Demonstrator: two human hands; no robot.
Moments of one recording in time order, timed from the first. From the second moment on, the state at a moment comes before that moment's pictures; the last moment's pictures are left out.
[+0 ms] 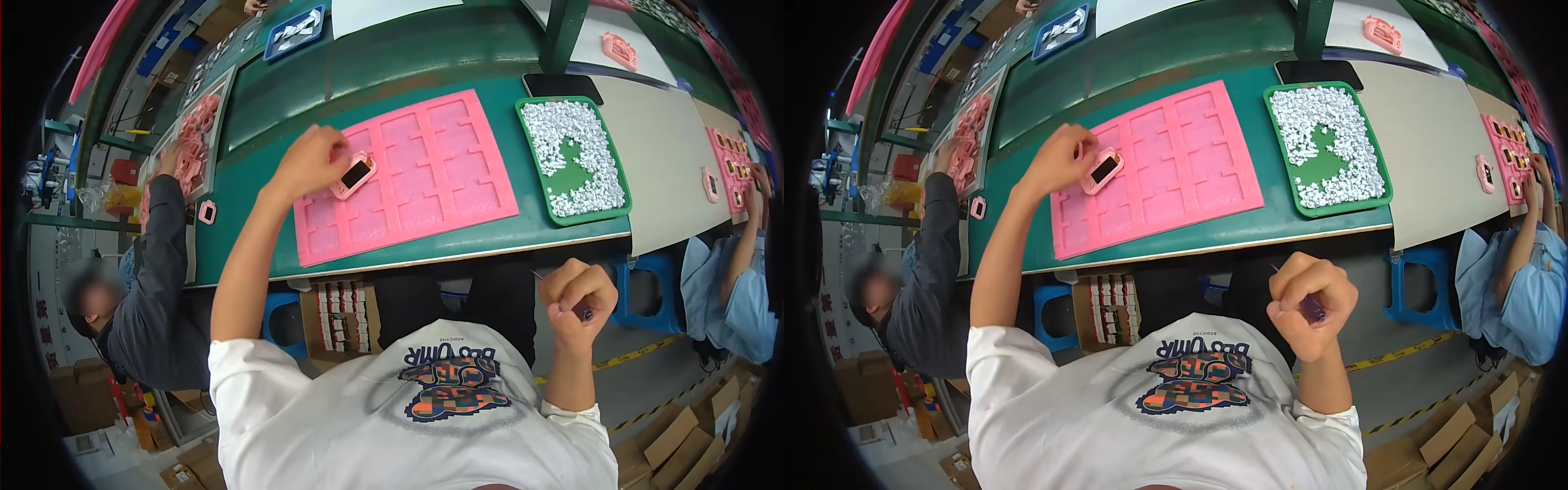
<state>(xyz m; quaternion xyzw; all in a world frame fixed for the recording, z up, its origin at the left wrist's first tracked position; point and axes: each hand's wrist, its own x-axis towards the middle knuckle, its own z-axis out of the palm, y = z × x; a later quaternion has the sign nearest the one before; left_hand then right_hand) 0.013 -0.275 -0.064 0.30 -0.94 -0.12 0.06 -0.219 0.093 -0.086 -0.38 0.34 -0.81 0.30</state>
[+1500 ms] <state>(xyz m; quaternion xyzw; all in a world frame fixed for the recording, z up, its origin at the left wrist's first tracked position) -0.011 -0.315 -0.099 0.26 -0.96 -0.05 0.11 -0.210 0.077 -0.105 -0.44 0.36 -0.77 0.29</state>
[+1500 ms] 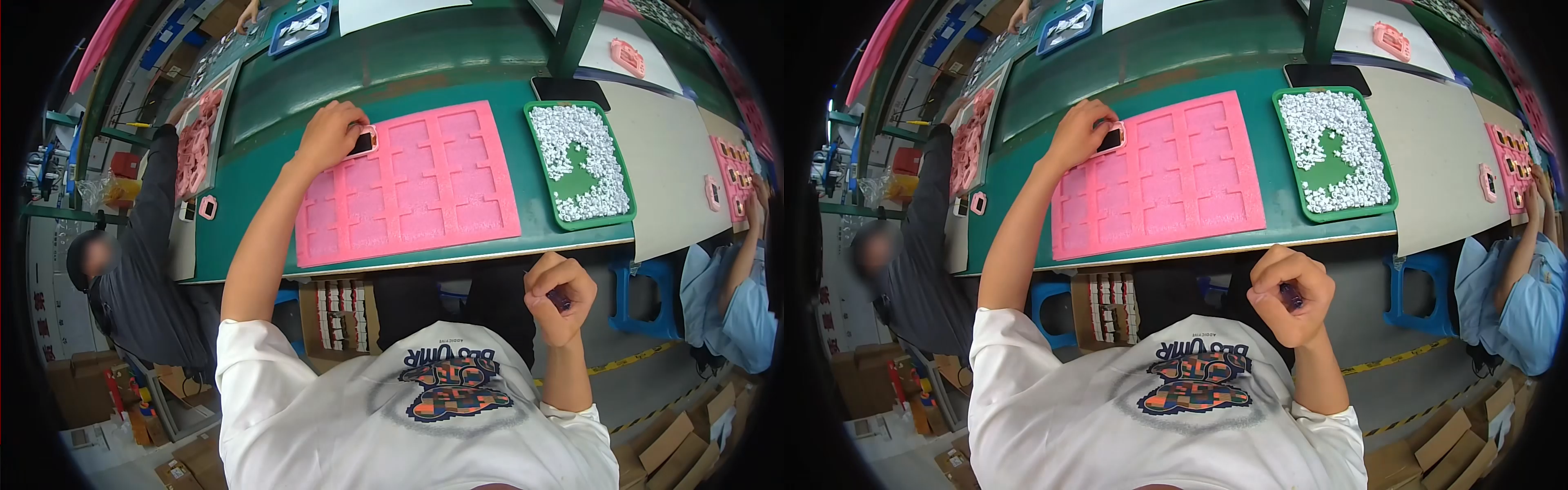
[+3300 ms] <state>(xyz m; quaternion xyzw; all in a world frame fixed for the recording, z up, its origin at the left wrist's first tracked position) -0.072 -0.054 0.002 0.01 -0.88 -0.43 0.22 -0.208 0.082 -0.055 -0.55 0.52 -0.63 0.18</state>
